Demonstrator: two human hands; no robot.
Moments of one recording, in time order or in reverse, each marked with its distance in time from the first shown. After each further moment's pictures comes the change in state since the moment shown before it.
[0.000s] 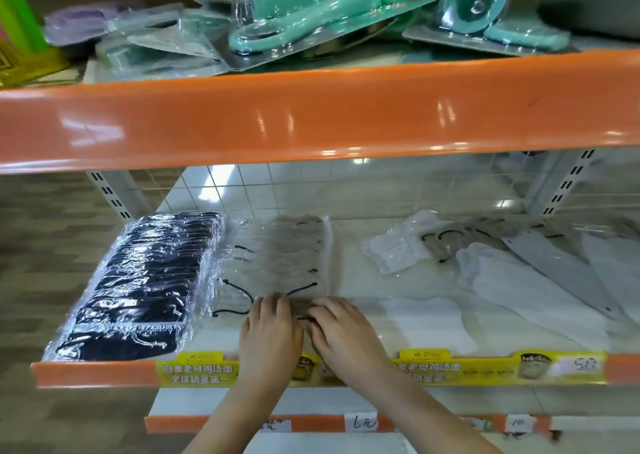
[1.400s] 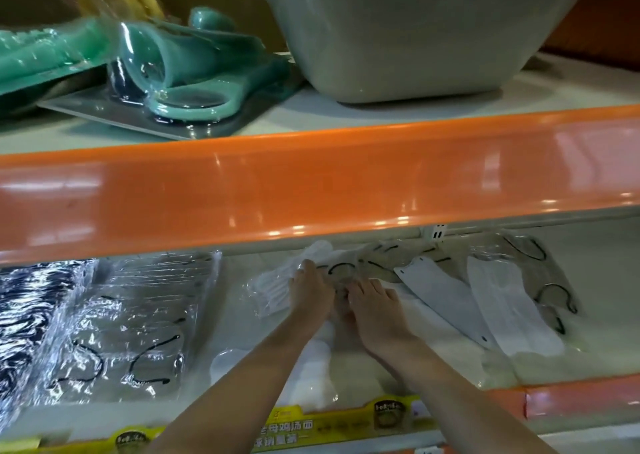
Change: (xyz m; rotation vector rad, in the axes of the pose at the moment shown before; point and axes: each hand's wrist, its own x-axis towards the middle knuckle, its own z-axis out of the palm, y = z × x) left_hand 0.133 0.266 0.038 -0.583 -0.245 -0.215; right_hand -0.019 0.231 -0.119 -0.279 -0.241 0.340
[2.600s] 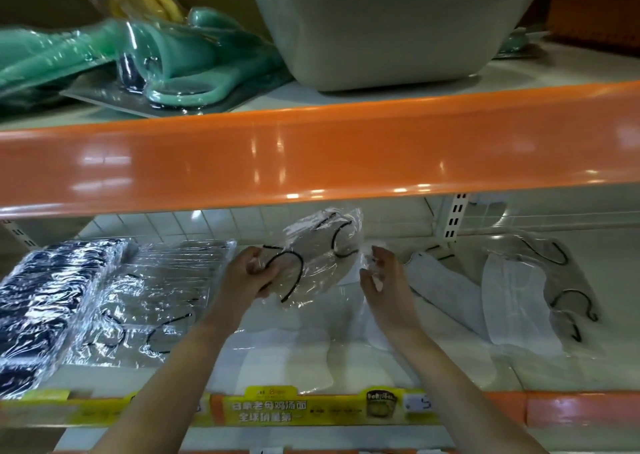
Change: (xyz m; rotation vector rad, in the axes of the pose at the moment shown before) left_hand -0.038 -0.043 -0.095 -0.680 0.089 0.049; right_hand -0.006 0.011 -0.010 0.840 0.391 0.073
